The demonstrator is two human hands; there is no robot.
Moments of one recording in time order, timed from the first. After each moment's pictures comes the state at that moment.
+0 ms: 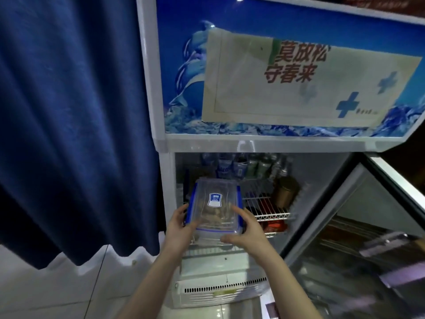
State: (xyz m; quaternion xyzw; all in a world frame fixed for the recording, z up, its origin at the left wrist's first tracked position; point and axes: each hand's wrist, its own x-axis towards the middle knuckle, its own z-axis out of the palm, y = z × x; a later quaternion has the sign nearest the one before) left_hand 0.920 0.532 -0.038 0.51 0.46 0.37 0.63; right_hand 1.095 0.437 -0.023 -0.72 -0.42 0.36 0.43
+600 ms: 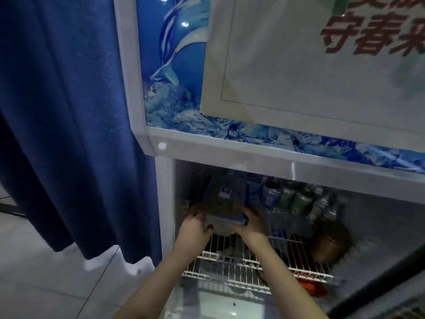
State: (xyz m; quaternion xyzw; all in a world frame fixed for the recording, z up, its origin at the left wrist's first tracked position) left_hand 1.006 0.635 -0.099 0.75 0.53 0.29 0.27; right_hand 1.184 0.624 -0.098 -0.72 -0.51 0.31 0.35
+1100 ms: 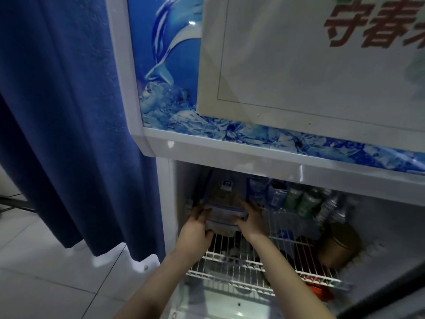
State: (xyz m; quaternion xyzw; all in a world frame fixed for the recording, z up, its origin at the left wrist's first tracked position) left_hand 1.003 0.639 -0.109 0.78 0.54 0.23 0.22; right_hand 1.189 0.644 -0.105 -0.72 -0.56 0.25 0.33
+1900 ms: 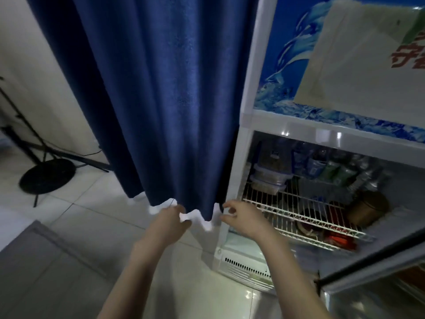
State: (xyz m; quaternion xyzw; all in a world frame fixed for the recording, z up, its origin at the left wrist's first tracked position) left_hand 0.765 0.487 -0.018 0.66 0.69 0.10 0.27; right_hand 0.979 0.486 0.005 -0.66 -0.67 0.32 0.11
